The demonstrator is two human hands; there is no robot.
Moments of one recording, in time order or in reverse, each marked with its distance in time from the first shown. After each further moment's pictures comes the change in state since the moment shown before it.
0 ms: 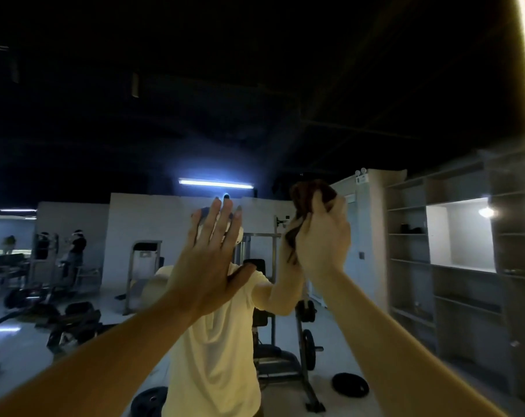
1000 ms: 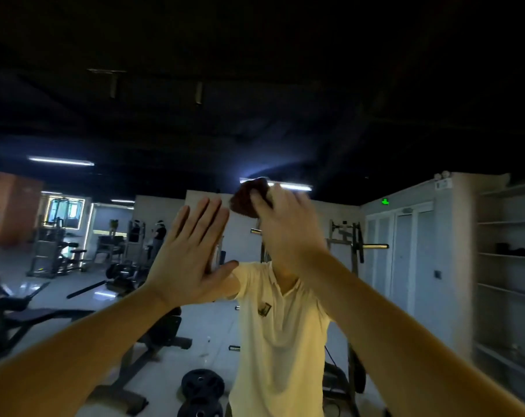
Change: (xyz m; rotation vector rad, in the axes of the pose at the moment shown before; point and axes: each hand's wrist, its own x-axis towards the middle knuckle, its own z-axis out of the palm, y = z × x) left_hand -0.006 0.007 -0.008 0.151 -0.056 -0.079; right_hand 0.024 0.006 0.009 -0.089 0.005 -0.781
